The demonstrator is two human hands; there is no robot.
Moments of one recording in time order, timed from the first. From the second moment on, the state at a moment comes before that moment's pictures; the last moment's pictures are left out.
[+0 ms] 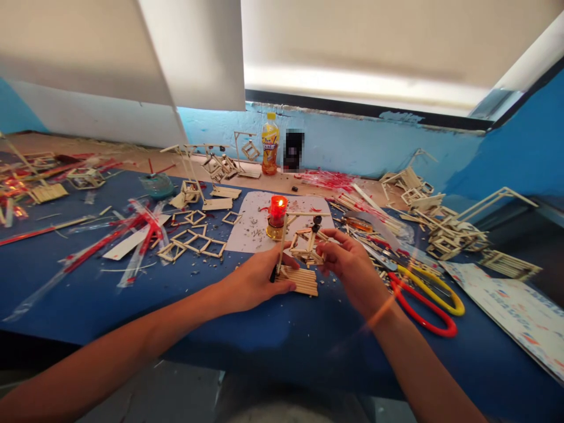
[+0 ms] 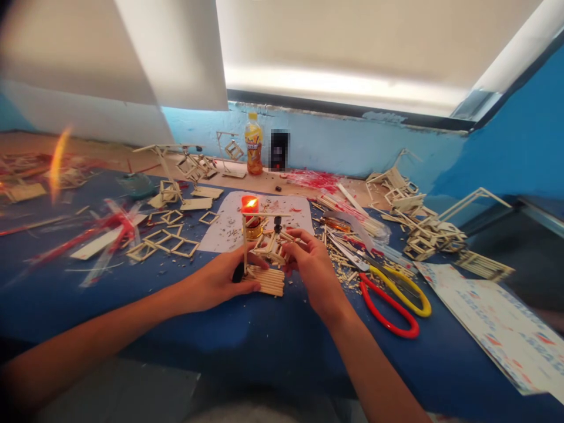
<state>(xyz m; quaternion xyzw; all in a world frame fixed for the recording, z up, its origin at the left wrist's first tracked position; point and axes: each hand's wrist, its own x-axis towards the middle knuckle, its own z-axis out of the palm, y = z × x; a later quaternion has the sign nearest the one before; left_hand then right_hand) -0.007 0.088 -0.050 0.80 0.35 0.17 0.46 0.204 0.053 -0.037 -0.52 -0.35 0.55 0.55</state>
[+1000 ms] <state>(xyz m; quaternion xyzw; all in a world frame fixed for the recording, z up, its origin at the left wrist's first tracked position) 0.002 0.109 -0.060 0.81 0.31 0.19 0.46 0.218 0.060 -0.044 -0.51 -0.37 0.56 0.54</state>
